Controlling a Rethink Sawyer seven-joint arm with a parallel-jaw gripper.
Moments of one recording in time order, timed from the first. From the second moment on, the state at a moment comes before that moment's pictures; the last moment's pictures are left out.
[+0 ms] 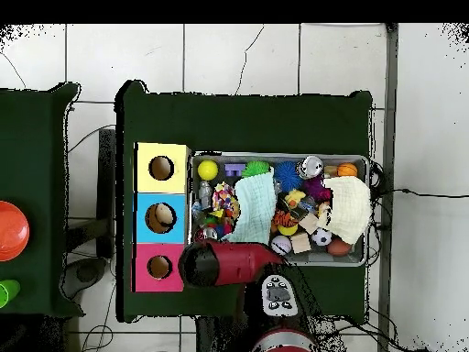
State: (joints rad) arm -0.14 -0.58 -0.01 1.93 -0.20 0.30 1.57
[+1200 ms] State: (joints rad) arm -0.14 -0.65 -0.01 1.75 -0.20 0.55 1.57
